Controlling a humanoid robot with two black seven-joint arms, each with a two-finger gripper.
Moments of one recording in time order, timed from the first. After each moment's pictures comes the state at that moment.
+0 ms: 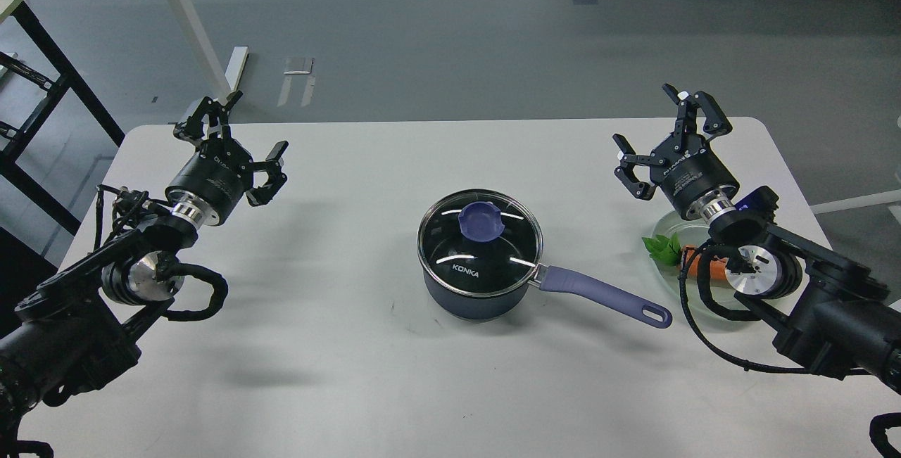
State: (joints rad) left arm -0.59 0.40 -0.66 -0.81 0.05 -0.31 -0.43; right arm 0.72 -0.36 0.37 0.74 0.20 0.39 0.49
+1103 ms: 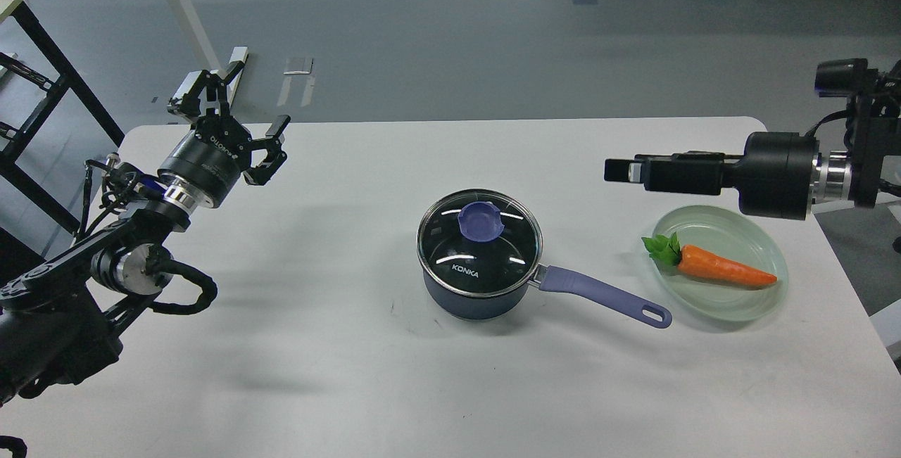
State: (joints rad) left arm -0.61 0.46 -0.64 -0.90 0.14 -0.36 -0.49; right arm 0.96 -1.03 0.33 1.55 -1.41 0.42 0.49
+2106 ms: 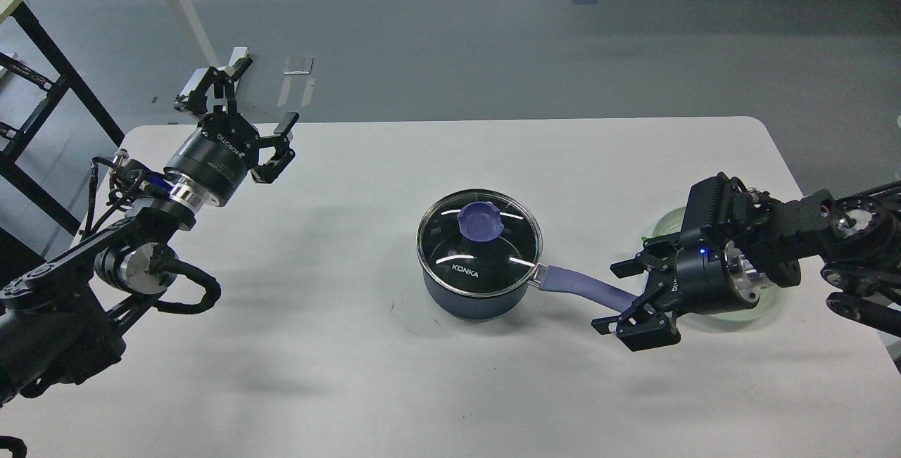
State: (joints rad) left arm -0.61 0.47 -0.64 -0.93 0.14 -0.36 -0.49; right arm 1.08 -0.87 -0.06 1.52 -1.97 0.28 0.49
